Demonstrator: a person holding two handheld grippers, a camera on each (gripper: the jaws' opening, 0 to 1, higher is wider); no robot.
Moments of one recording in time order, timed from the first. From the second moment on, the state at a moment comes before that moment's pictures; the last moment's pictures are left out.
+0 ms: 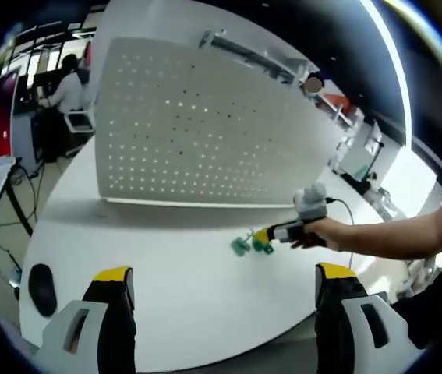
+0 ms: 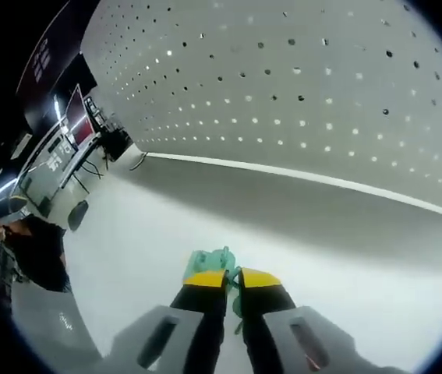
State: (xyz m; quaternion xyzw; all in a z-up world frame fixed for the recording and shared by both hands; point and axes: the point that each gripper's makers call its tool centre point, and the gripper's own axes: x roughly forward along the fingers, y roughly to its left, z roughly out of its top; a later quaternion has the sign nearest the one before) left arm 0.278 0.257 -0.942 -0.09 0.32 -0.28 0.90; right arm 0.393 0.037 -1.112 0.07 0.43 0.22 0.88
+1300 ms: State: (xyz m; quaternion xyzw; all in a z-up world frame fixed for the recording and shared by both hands) left arm 0.276 0.225 -0.911 -0.06 0.29 -0.32 0.90; right arm 0.382 0.042 -0.904 0.02 0.17 0.23 0.96
